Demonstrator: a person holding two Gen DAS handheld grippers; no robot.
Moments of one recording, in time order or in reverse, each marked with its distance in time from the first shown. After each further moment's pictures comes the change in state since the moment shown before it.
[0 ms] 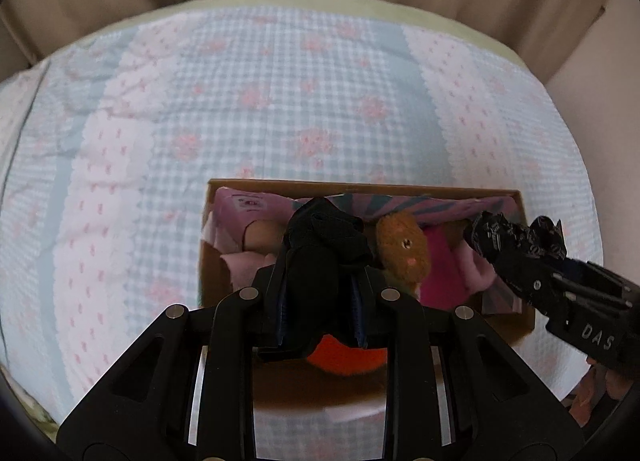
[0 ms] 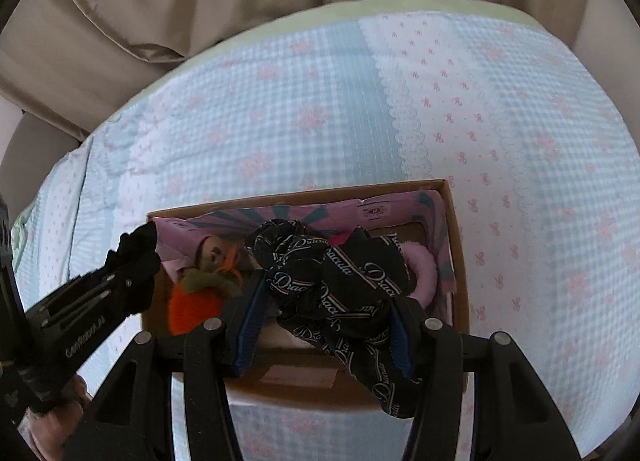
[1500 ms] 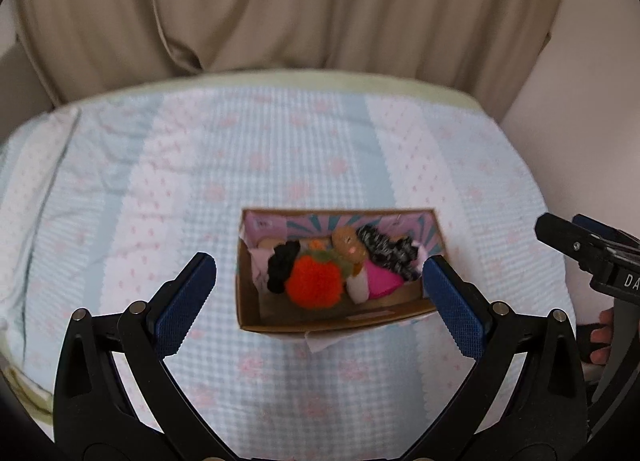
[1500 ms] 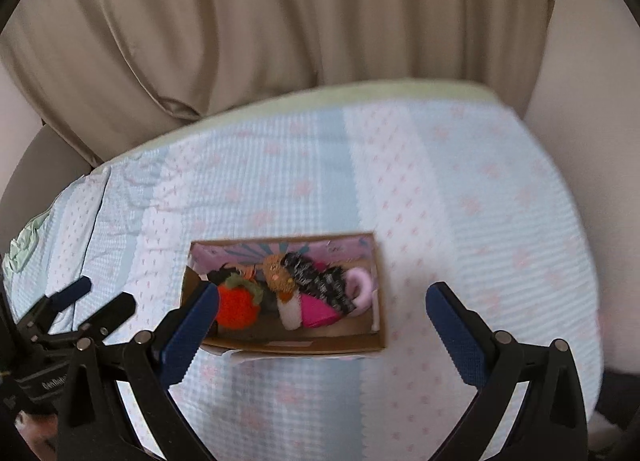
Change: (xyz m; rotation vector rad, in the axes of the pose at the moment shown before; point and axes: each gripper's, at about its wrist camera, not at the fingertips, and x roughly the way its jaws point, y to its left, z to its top) left arm -0.182 -0.025 -0.044 0.047 -0.215 -0.018; right arm -0.190 0.012 -0.033 -0.054 -0.243 -0.096
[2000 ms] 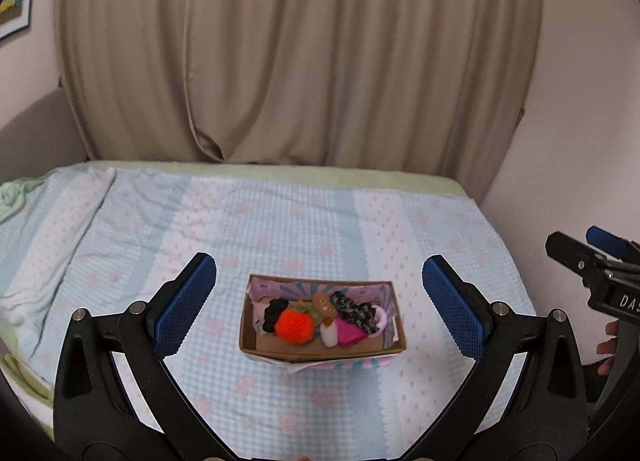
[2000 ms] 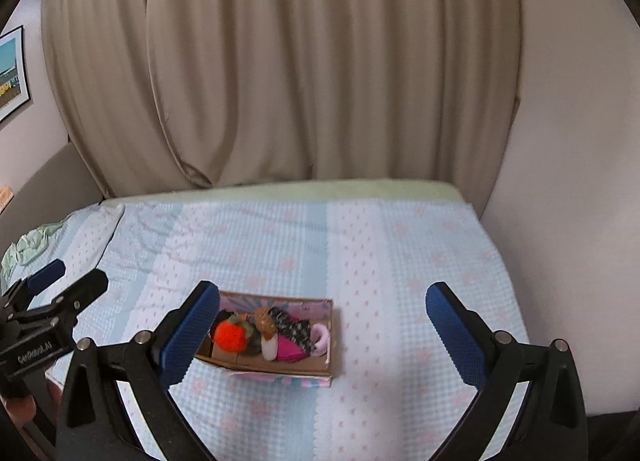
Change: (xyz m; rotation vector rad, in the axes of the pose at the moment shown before) left arm -0.178 -0.054 -0.001 -0.032 -0.318 0.048; right arm -0.168 -0.016 -0.003 -0.104 -0.290 -0.046
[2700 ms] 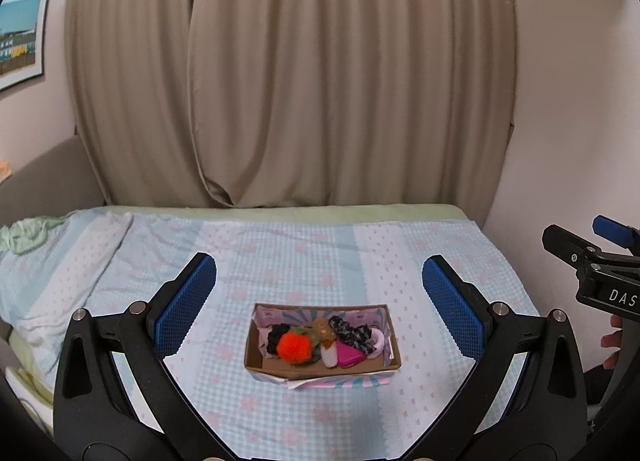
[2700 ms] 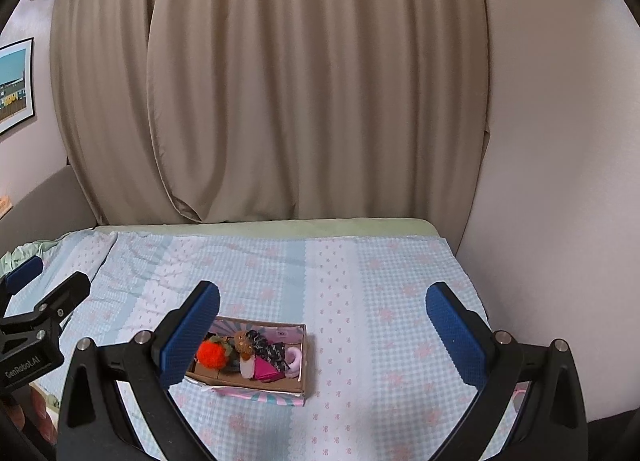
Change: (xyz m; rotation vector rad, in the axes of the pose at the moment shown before) left arm -0.065 -0.061 -0.013 0.076 -0.166 0.066; right arm -0.054 -0.033 -0.017 -0.001 -0.152 -0.039
